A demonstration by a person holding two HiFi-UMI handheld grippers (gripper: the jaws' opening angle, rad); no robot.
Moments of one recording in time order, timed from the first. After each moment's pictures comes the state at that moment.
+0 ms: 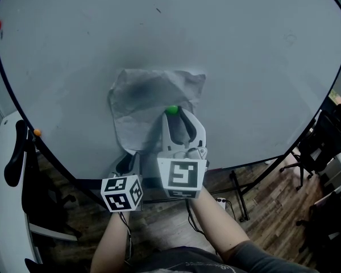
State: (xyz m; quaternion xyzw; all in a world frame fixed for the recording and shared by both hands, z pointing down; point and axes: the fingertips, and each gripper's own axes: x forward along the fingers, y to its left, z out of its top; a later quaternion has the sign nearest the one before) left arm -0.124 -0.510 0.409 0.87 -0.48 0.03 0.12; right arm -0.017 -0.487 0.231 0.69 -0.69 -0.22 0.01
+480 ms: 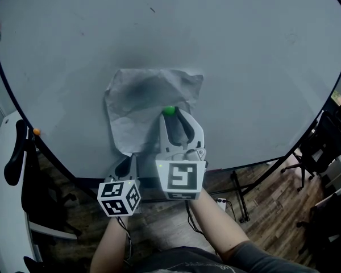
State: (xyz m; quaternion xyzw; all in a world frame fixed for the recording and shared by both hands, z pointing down) left arm -0.122 -0.500 0.403 0.87 -0.48 0.01 0.11; right arm -0.017 -0.487 0.228 0.68 -0.71 -0.22 0.00
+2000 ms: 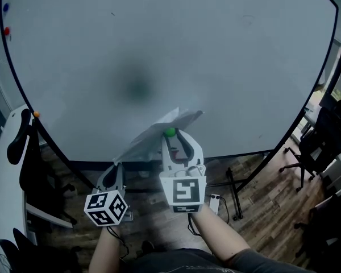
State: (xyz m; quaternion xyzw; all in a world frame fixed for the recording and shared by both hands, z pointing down) left arm -0.105 -0.382 0.411 0.84 -0.52 -0.02 0.13; right arm 0.054 -0.373 0.286 0.65 -0.75 -0.15 0.01
